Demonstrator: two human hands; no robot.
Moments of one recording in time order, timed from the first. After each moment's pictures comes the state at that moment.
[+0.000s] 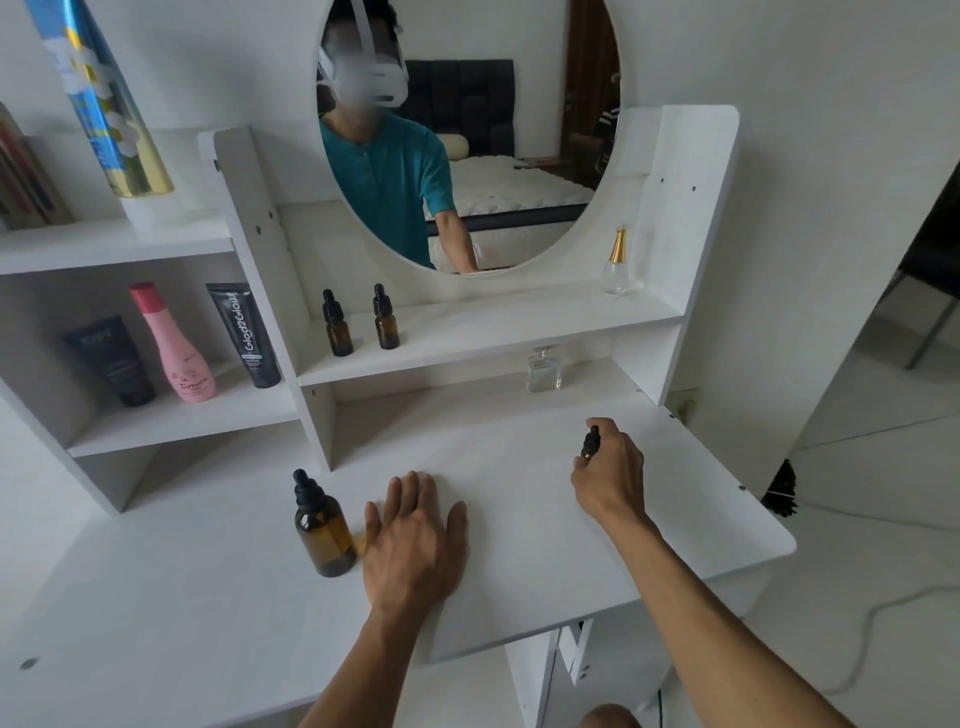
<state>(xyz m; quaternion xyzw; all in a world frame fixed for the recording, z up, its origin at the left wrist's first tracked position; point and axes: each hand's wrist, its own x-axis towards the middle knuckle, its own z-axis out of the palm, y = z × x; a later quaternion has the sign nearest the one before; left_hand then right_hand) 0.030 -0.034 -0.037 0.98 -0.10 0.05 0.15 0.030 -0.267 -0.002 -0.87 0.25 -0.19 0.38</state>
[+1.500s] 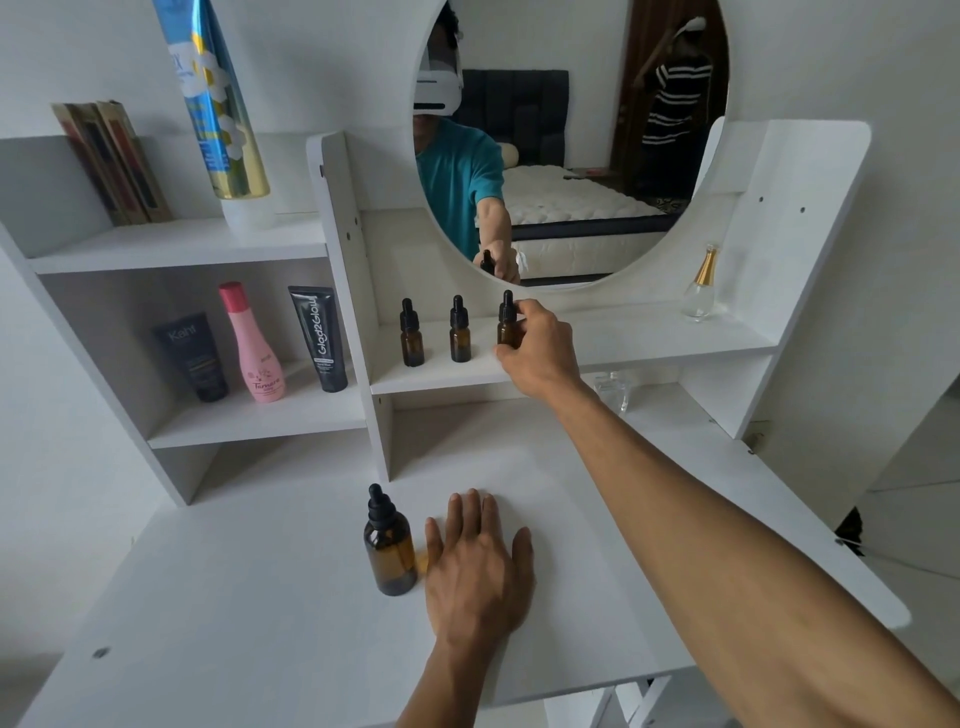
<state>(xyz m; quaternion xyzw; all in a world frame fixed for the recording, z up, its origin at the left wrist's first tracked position) 0.028 -0.035 -0.034 0.98 -0.09 0.06 0.17 0.157 -0.152 0.125 -0.89 0.04 -0.23 0.39</state>
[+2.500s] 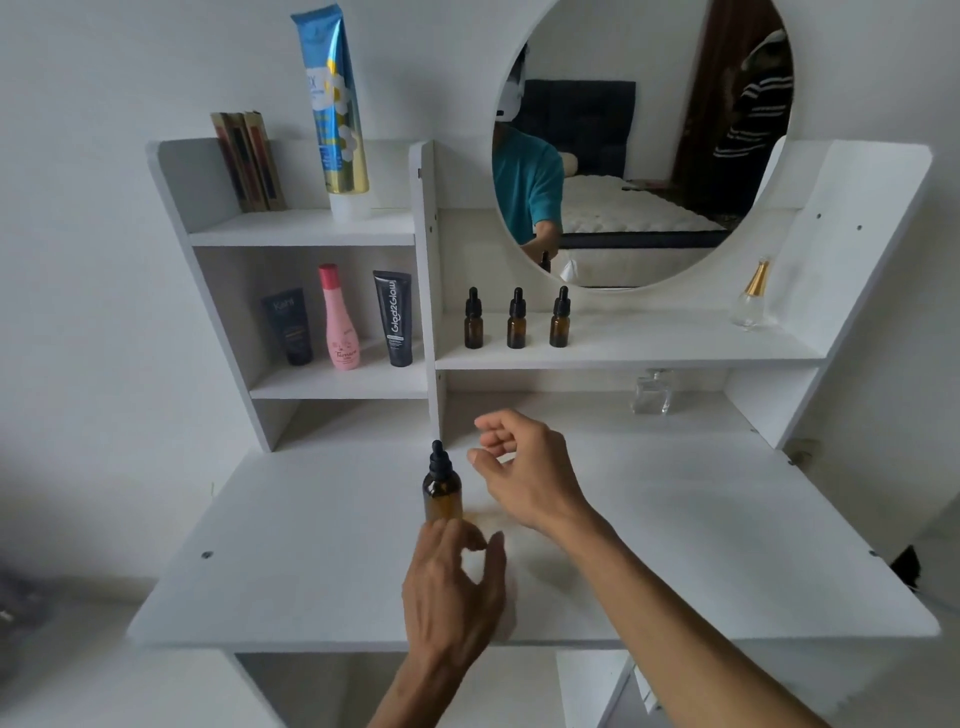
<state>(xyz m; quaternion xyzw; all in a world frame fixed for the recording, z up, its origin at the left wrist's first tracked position) -0.044 0.026 -0.022 0.87 -0.01 0.29 0.40 0.016 -0.084 0.074 -0.88 -0.09 -0.12 0.46</state>
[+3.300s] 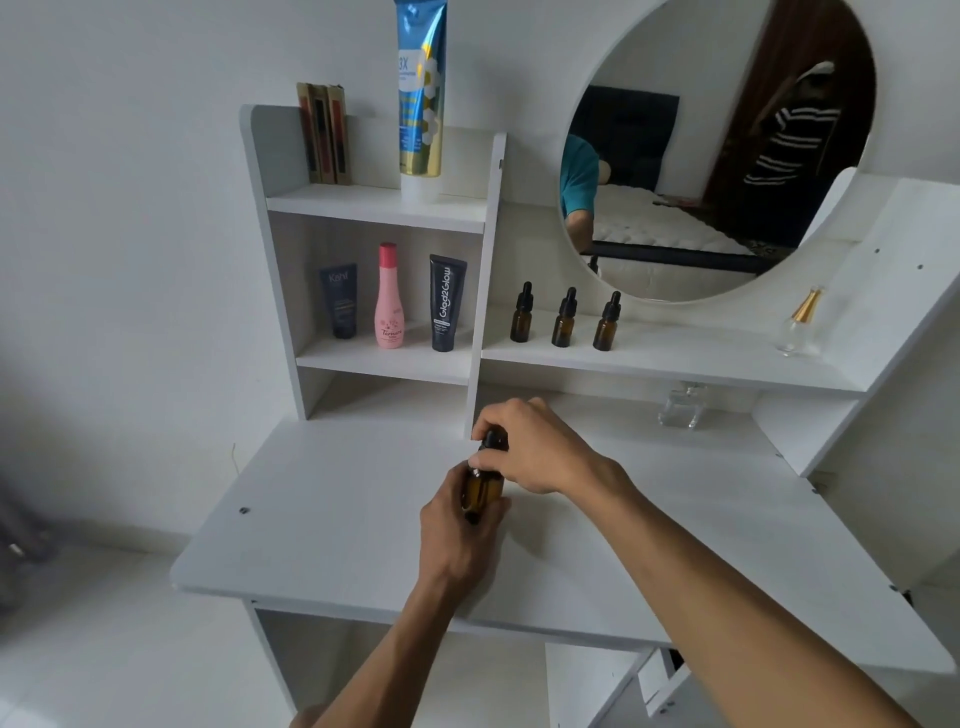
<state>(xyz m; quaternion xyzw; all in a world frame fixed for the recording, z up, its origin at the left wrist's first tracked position) -0.007 0.059 -0.021 0.79 0.02 0.14 0.59 0.030 -0.051 0.112 -0.95 -0.20 0.03 0.22</state>
